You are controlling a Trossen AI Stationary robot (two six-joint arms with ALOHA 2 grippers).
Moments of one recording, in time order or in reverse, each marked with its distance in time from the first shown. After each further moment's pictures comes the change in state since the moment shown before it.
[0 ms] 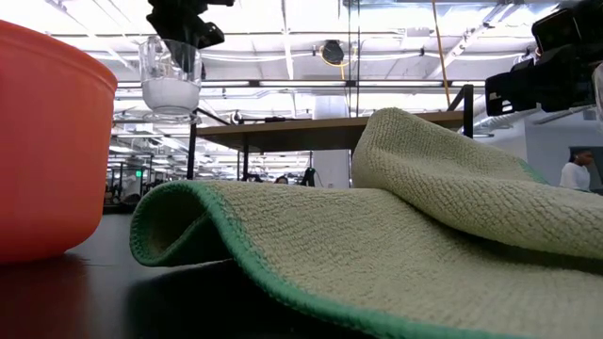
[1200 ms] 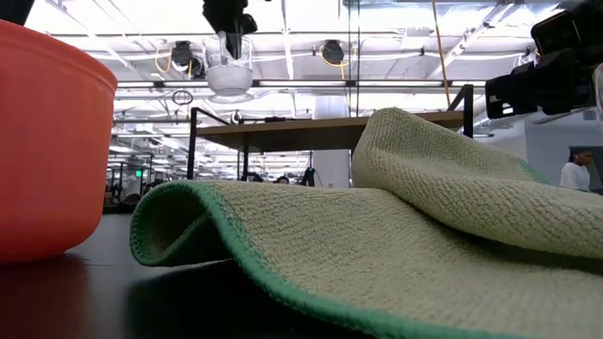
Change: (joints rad) left arm 0.163 0.279 0.527 -0.198 -0.027 0.127; right arm 0.000 0.000 0.000 -0.021 0.001 0.000
